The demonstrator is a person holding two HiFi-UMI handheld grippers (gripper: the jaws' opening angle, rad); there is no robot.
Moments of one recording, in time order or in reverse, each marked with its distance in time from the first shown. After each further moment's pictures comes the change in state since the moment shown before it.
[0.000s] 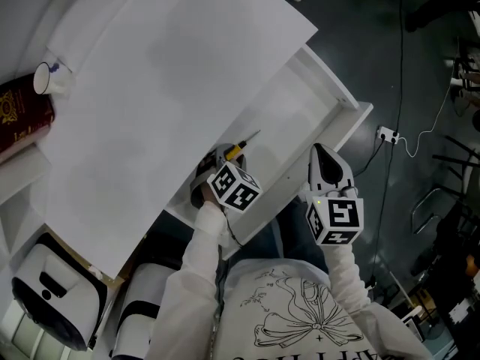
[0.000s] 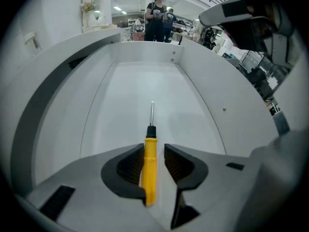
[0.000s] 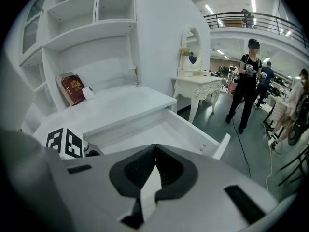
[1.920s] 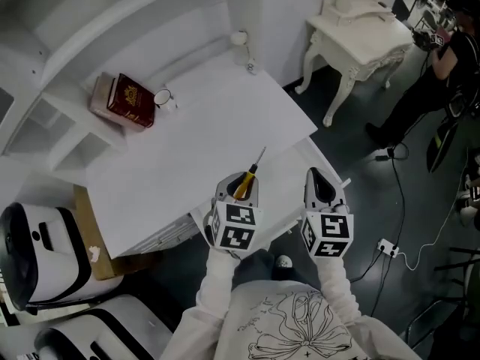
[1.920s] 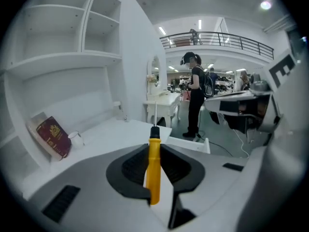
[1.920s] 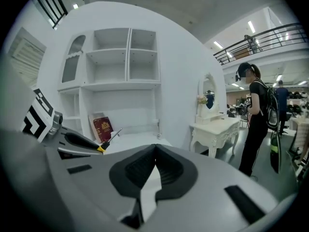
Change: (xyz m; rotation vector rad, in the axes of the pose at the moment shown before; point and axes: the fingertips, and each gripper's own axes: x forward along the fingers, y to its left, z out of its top) left arm -0.332 -0.010 0.093 -0.430 -0.636 0.487; right arm -0.168 0.035 0.160 -0.143 -0.481 0.202
